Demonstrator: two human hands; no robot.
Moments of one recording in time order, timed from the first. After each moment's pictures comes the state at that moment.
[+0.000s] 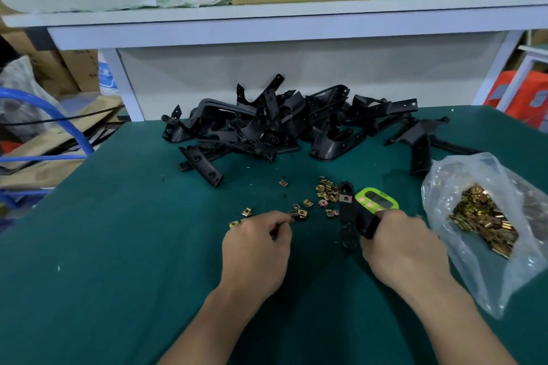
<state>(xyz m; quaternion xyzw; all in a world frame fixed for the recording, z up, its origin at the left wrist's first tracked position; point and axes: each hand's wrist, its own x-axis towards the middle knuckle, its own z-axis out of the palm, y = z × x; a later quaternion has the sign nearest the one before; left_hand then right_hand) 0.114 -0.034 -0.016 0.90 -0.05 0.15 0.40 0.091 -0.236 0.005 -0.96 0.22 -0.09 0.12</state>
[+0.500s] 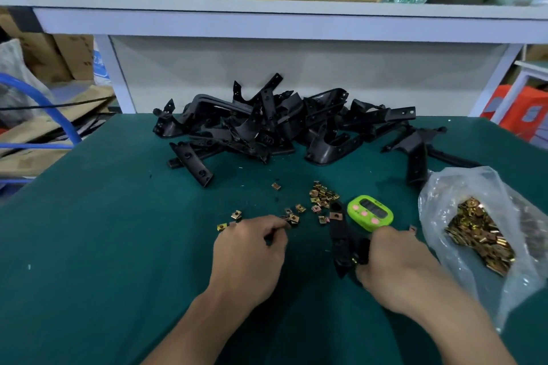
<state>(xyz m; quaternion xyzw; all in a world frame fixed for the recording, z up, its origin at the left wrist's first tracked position) 0.118 -0.038 -0.018 0.90 -0.07 0.15 0.41 0.084 -0.242 0.028 -0.98 0.14 0.08 0.09</state>
